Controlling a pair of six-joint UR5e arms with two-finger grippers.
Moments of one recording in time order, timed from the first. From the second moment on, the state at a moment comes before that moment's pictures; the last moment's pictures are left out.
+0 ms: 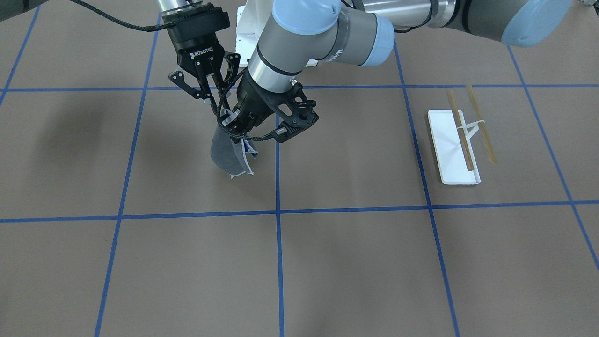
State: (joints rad) left arm -0.69 -2.58 -1.47 -1.84 -2.11 -2.01; right arm 0.51 -1.08 2.16 -1.50 1.43 0.72
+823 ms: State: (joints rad) left arm -0.83 -2.43 -1.61 -1.81 -2.20 -1.99; right arm 0.63 -1.32 2.36 -1.61 1.56 0.69
